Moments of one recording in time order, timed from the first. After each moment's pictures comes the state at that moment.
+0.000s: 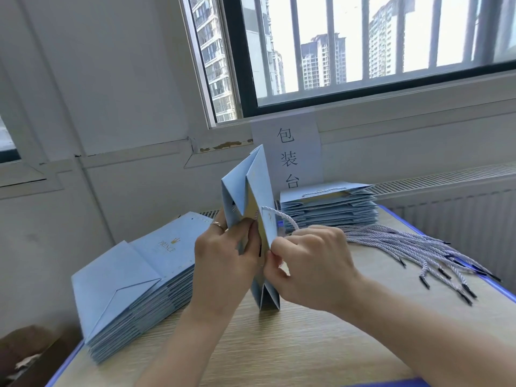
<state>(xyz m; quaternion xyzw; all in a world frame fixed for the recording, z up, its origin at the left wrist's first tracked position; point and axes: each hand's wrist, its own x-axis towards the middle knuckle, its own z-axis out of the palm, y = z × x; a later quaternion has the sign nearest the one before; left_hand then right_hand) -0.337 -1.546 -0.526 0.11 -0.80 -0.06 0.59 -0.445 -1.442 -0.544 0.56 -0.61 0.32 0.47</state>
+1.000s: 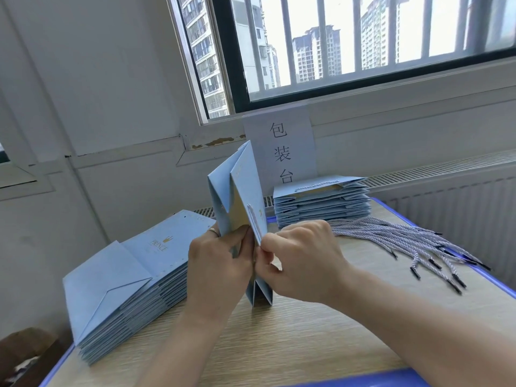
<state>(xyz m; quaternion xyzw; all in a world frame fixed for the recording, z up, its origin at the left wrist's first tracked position) -0.335 -1.542 -0.535 0.14 -0.82 -0.11 0.54 -0.451 -1.440 -0.543 0.59 -0.62 0.33 0.40</state>
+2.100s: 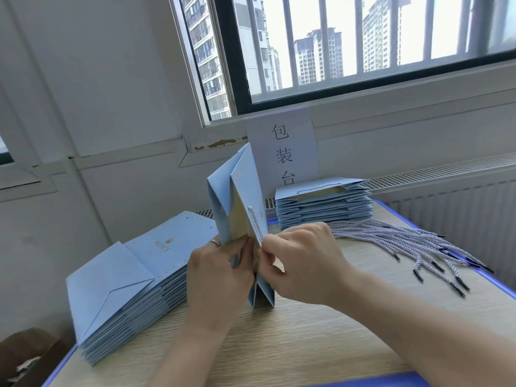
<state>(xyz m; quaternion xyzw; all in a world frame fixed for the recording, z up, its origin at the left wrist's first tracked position) -0.330 -1.548 -0.547 0.16 -0.83 -0.13 0.52 -0.452 -1.441 -0.542 0.61 -0.60 0.33 0.39</state>
